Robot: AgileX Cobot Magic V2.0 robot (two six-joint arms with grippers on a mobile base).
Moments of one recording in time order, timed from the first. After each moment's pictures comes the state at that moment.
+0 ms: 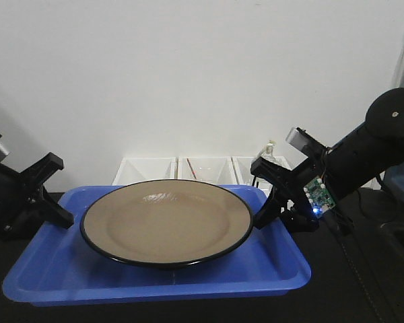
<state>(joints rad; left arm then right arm) 0.02 1.64 -1.57 -0.67 1.23 -0.18 0.19 1.84 -1.81 0.56 1.26 0.22</state>
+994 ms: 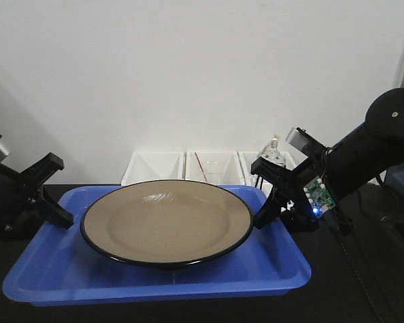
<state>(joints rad) 0.02 1.64 -1.57 -0.67 1.23 -0.18 0.19 1.84 -1.81 0.56 1.26 0.22</state>
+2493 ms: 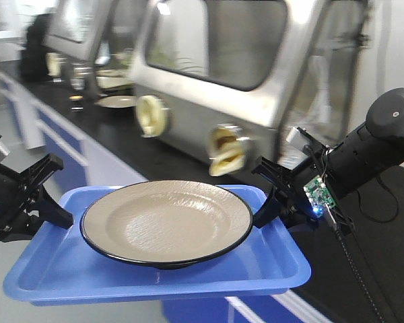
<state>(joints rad) 0.02 1.64 -1.57 -0.67 1.23 -0.18 0.18 1.84 -1.82 0.56 1.26 0.22</state>
